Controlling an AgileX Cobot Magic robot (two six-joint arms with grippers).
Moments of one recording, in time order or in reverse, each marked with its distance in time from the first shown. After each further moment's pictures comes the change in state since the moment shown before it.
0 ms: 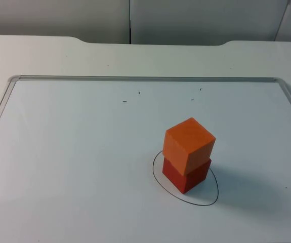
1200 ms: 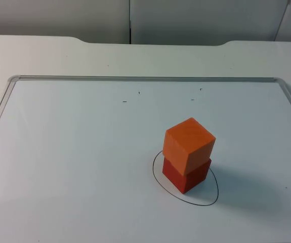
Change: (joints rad) right arm -0.641 0.000 0.000 0.000 0.000 0.000; left arm 0.000 0.000 0.000 0.000 0.000 0.000
